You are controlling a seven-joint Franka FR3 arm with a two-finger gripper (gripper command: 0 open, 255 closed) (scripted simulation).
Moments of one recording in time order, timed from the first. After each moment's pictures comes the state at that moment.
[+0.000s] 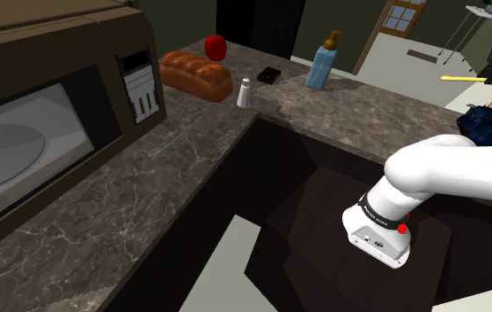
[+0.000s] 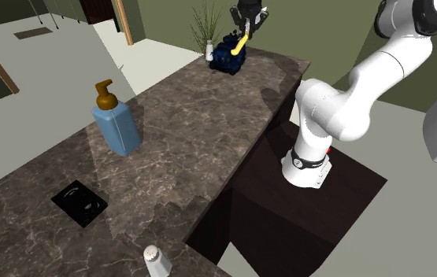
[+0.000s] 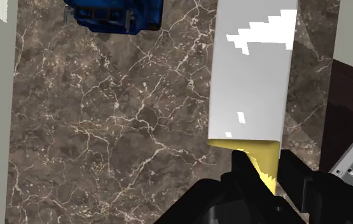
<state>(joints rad) -0.35 -0.97 -0.65 -2.19 -0.72 1.39 -1.36</state>
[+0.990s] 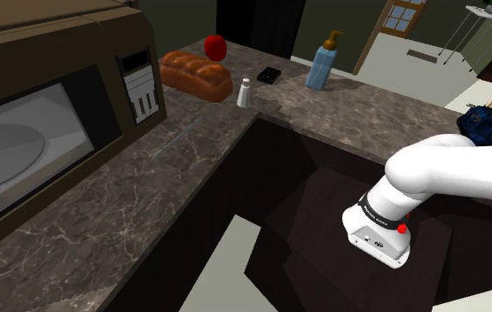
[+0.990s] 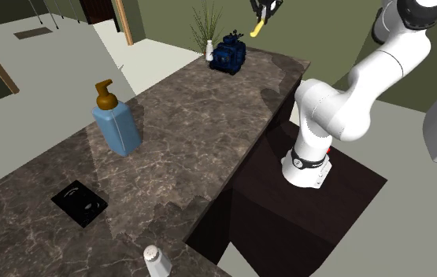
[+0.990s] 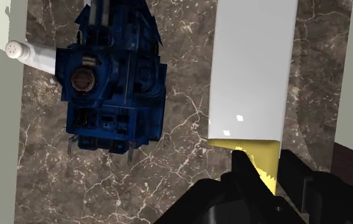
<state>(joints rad) -0.33 -0.96 -0.95 -1.92 -0.92 1.40 -1.72</state>
